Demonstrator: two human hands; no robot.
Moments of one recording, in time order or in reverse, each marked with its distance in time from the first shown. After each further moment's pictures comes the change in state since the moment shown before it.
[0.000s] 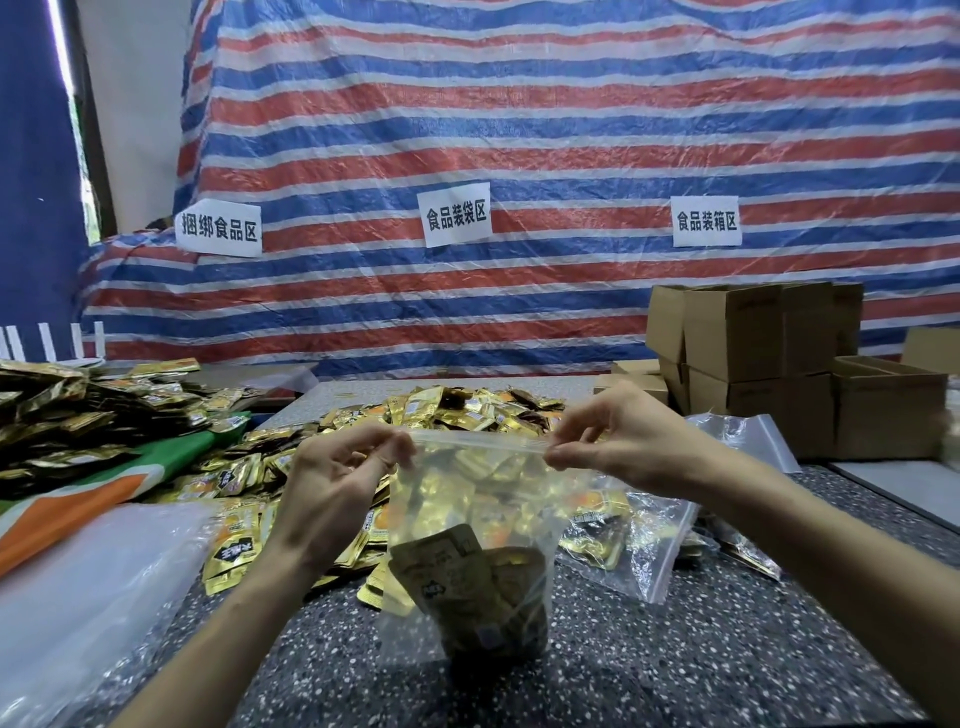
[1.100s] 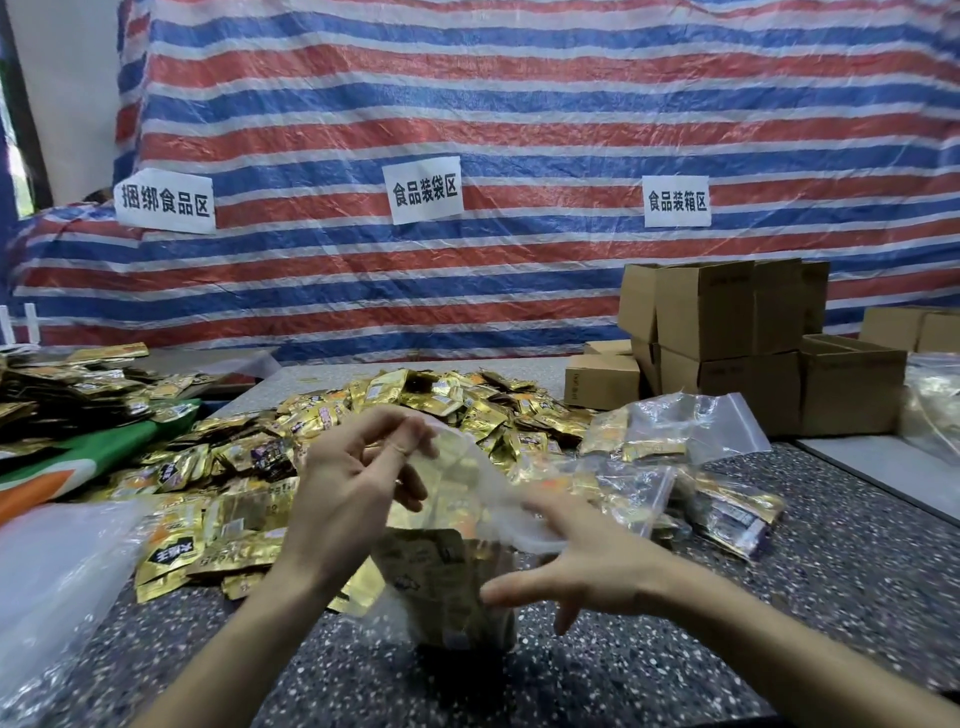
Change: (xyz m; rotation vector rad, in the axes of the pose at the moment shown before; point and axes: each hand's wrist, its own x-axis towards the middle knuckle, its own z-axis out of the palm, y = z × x) left_hand -0.003 0.004 0.057 -0.209 0.003 -0.002; right_hand -0.040 0.037 0.075 0.385 -0.252 0.320
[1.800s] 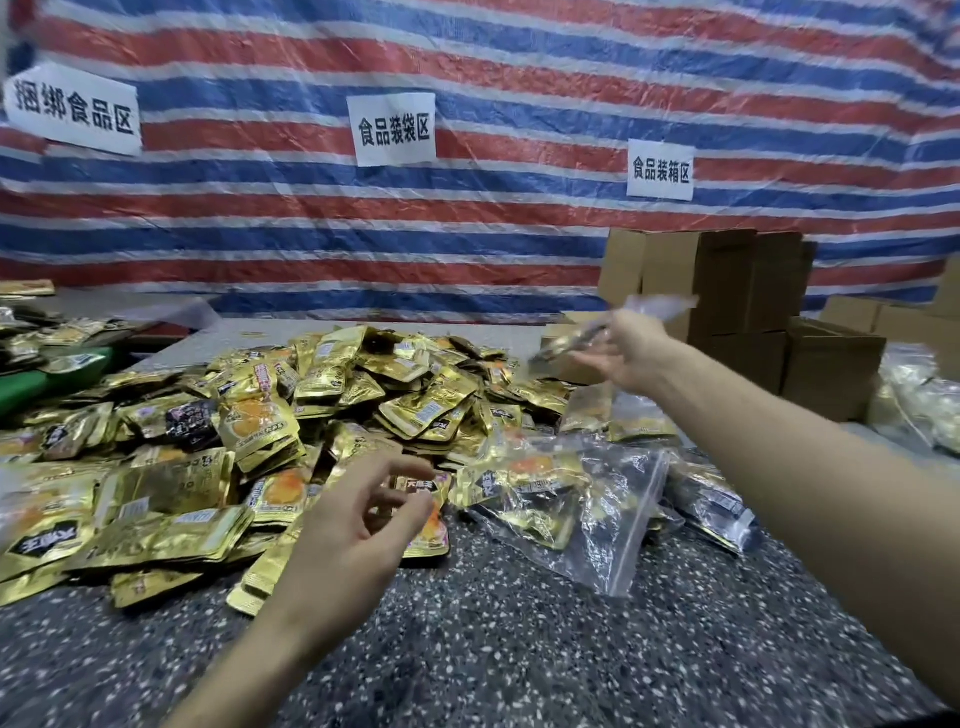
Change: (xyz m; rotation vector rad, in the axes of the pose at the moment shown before) left_hand -0.021 -0.076 0.023 0.095 -0.148 -0.267; right_hand 0.126 0.013 -0.152 0.782 0.796 0.198
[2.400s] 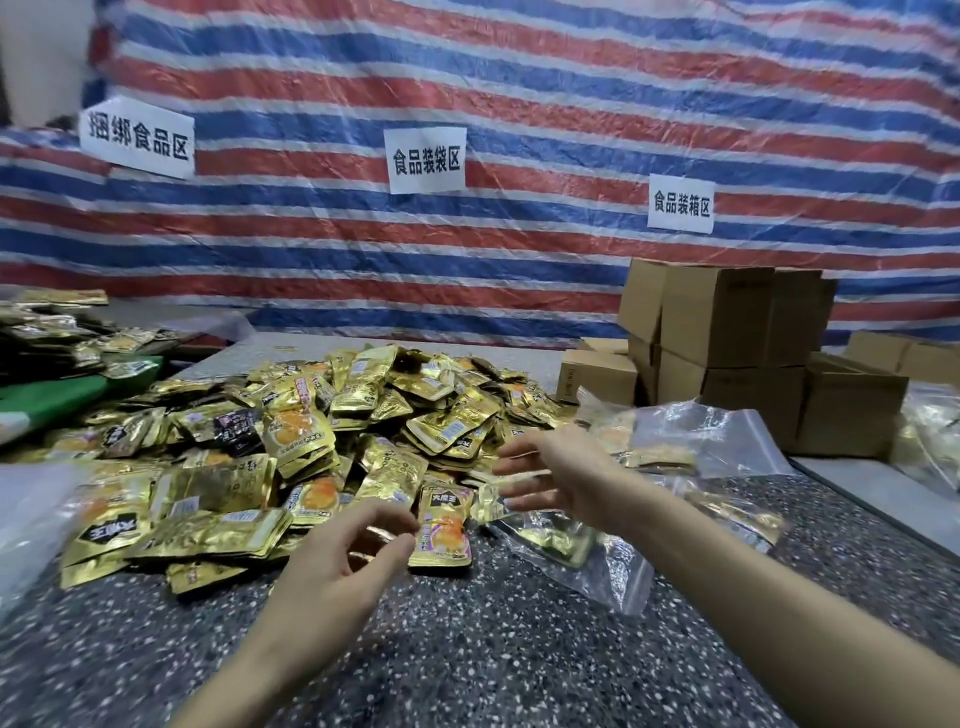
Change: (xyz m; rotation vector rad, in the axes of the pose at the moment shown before) left_hand -0.030 0.001 -0.035 0.098 -0.012 -0.098; right_hand -0.086 0.078 0.035 -0.313 -0.424 0.152
